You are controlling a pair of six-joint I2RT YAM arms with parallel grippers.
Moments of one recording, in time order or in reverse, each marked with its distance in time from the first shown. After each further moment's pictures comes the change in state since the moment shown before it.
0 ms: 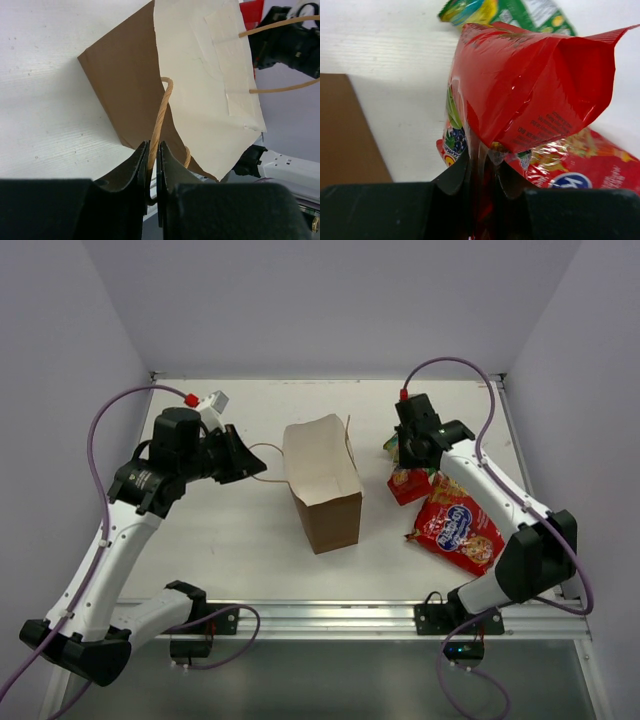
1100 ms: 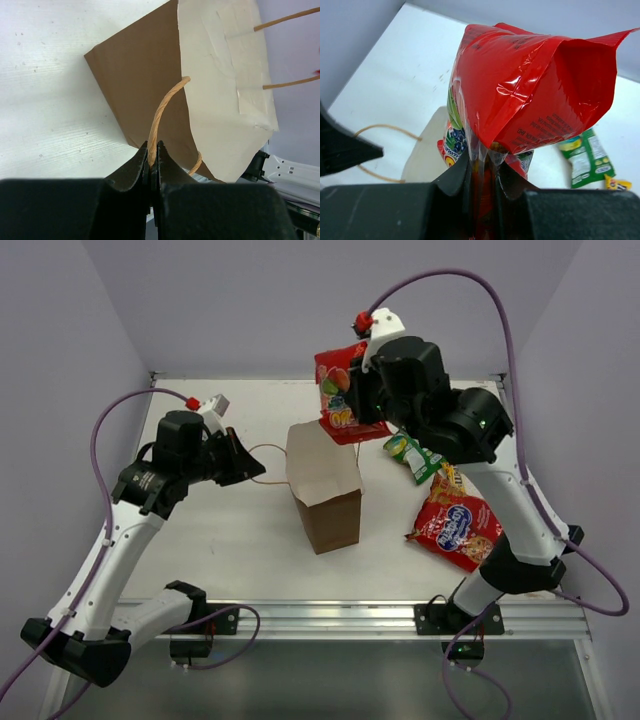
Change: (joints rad) left arm 0.000 -0.006 -0.036 0.020 -0.017 -0.003; right arm 0.472 0.158 1.002 -0.306 0.038 -0.043
